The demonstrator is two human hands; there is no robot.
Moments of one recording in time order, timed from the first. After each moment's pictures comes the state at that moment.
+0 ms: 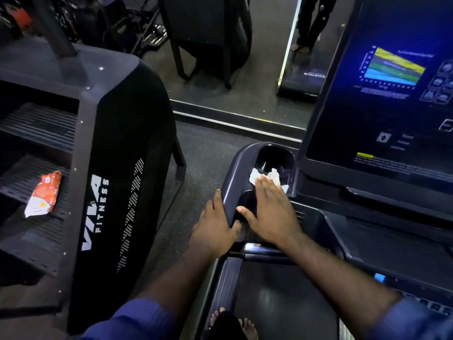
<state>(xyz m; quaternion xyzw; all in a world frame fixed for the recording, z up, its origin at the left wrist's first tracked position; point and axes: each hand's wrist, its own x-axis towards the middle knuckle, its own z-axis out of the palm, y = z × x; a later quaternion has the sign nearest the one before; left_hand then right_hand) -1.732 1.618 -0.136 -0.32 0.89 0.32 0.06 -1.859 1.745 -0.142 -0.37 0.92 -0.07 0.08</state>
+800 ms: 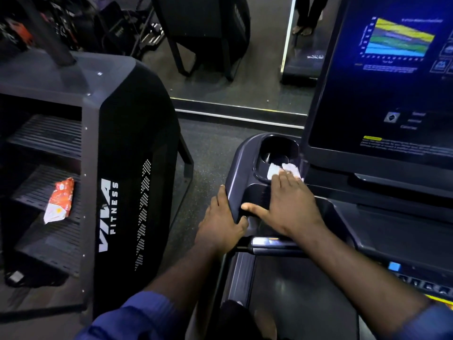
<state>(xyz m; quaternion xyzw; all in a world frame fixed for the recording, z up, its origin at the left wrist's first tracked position) -1.731 1.615 -0.134 -0.32 0.89 0.32 0.06 -1.863 1.759 -0.118 -0.36 0.93 0.04 0.04</state>
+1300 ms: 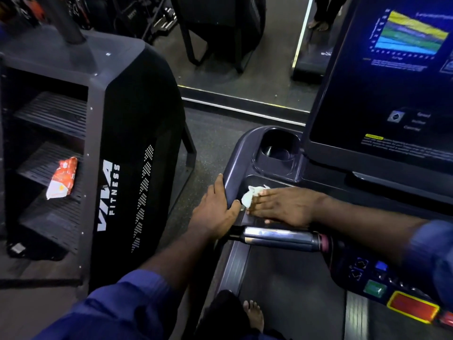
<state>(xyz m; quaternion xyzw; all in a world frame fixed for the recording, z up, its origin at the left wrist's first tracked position) -1.731 1.619 -0.133 -0.31 0.89 0.32 0.05 -1.924 1.783 -0.149 -0.79 0.60 0.02 0.11</state>
